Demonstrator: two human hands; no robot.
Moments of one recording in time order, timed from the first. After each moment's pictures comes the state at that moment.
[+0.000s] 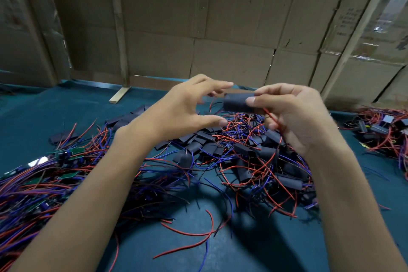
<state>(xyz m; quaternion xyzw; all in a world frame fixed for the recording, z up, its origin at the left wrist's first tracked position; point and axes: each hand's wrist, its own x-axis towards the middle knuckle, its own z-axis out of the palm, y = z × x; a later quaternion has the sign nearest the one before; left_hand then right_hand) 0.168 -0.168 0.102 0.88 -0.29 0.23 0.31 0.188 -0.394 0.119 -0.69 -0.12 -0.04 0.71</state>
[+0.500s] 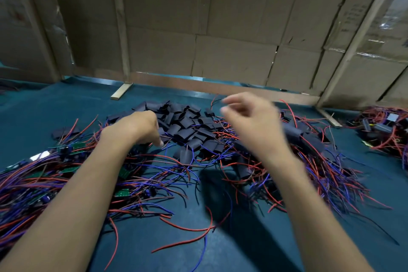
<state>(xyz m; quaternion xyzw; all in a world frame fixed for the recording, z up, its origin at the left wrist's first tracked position) 0.195 -0.103 0.054 0.98 0.15 -0.11 0.10 0.186 -0.352 0.079 -0.85 -0.22 -0.21 0.44</state>
